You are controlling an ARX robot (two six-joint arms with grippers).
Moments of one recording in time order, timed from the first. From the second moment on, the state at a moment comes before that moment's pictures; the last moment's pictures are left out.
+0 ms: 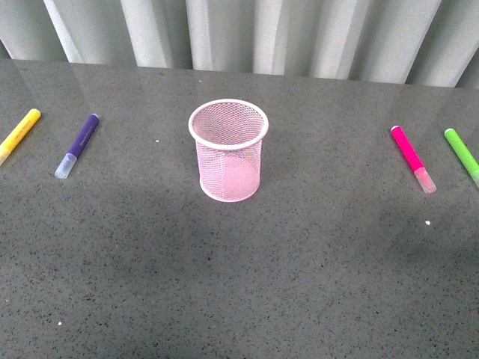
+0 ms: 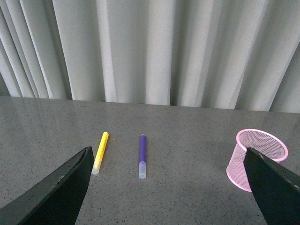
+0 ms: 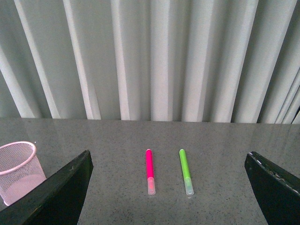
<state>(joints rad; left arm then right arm) 0.00 0.00 0.01 0.00 0.00 0.00 0.00 0.00 0.02 0.00 0.00 0.00</state>
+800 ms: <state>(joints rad) 0.00 0.00 0.01 0.00 0.00 0.00 0.00 0.00 0.02 0.00 0.00 0.00</state>
